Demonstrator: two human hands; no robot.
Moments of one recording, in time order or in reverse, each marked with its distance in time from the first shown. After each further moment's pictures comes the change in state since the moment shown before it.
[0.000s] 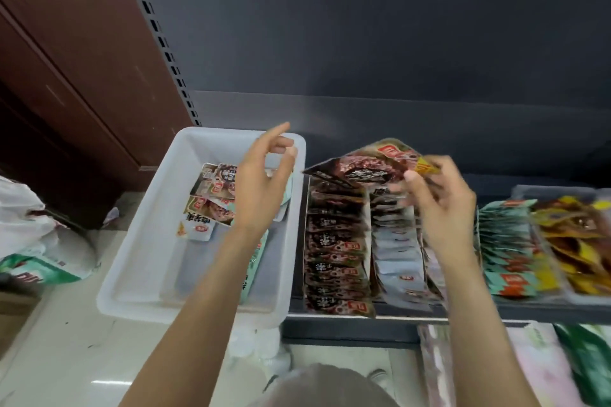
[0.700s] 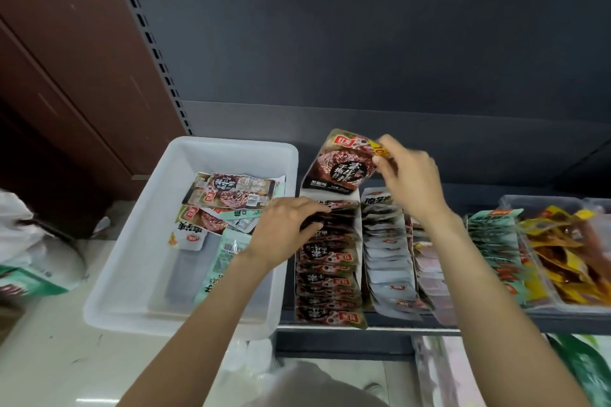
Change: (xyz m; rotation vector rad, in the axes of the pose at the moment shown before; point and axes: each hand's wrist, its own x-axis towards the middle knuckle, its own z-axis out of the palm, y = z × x) left_hand -0.029 -0.051 0.035 0.486 -0.465 0.326; right_hand 0.066 0.022 0.005 -0.868 -0.208 -0.306
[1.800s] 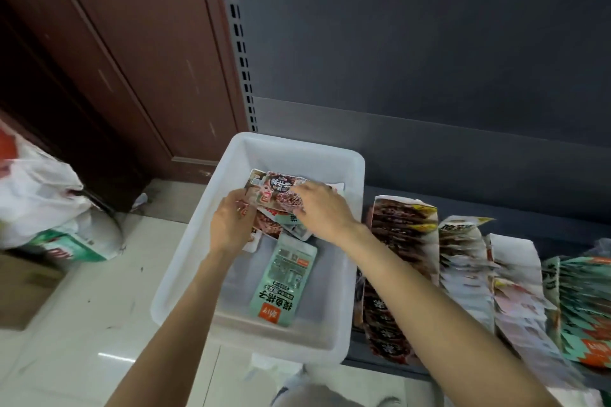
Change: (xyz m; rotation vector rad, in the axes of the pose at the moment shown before) left_hand -0.066 -0.149 -0.052 -0.273 0.272 -0.909; right_hand 0.039 -0.158 0.160 0.025 -0.619 -0.162
